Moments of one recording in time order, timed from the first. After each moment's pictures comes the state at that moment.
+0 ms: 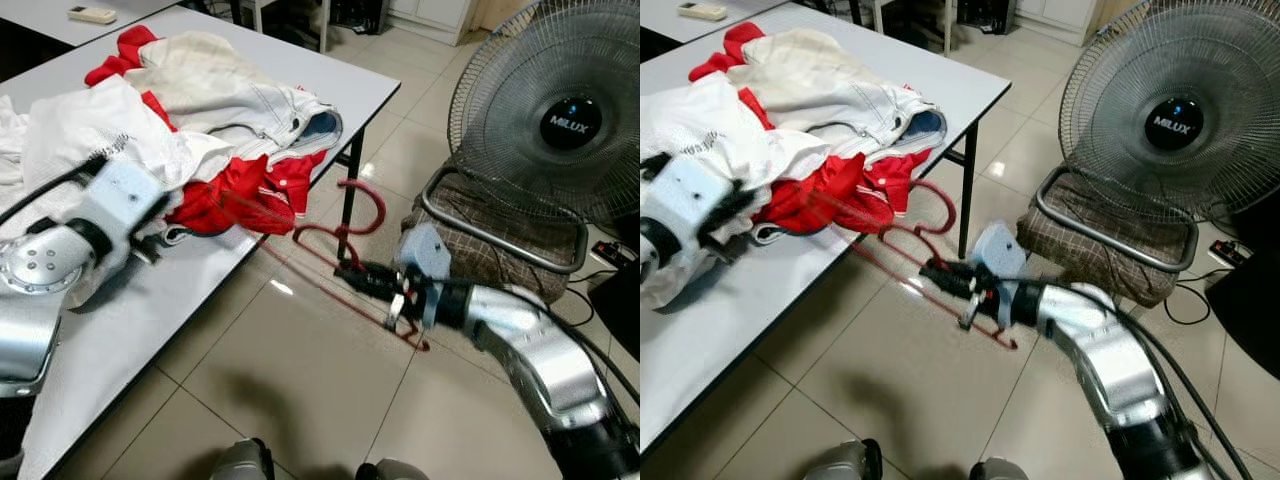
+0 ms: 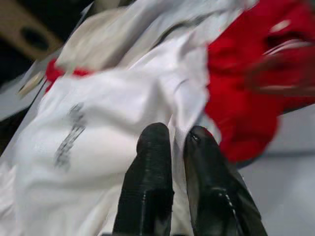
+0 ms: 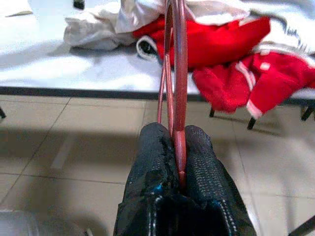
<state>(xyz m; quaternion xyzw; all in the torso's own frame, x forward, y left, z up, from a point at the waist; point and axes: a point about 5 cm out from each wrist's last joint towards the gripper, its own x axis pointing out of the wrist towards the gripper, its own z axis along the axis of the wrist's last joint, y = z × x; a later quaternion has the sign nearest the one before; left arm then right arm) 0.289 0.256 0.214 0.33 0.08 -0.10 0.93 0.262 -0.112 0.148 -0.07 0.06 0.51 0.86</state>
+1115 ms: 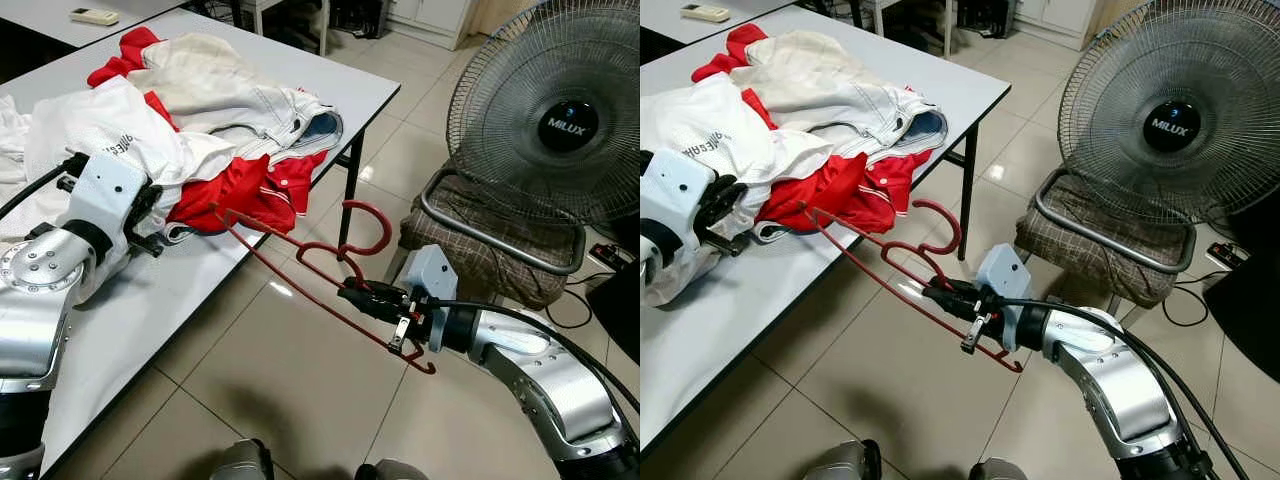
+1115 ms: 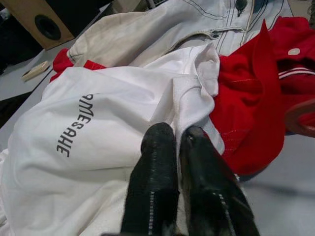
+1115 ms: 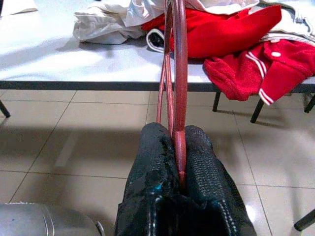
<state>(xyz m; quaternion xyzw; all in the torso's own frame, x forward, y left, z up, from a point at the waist) 0.294 0.255 0.209 0.27 0.06 -0.08 0.96 0.247 -0.115 0.143 -0.06 0.07 0.50 0.86</state>
